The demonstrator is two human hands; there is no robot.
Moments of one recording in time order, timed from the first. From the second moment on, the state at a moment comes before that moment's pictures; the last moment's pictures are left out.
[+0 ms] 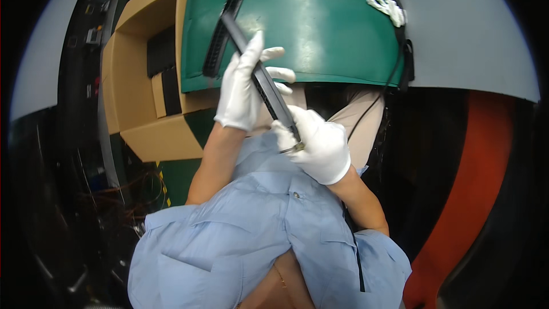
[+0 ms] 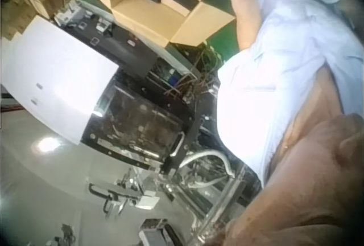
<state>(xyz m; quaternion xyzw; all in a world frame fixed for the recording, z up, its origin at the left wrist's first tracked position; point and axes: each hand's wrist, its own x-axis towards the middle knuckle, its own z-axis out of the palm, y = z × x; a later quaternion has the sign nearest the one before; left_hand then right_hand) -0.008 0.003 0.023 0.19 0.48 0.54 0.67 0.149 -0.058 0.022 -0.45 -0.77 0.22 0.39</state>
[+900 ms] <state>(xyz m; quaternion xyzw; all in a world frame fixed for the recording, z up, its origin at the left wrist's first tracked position) -0.010 0.008 0.005 0.19 0.54 0.46 0.68 0.161 -0.084 0.006 -0.32 -0.86 0.18 0.35</state>
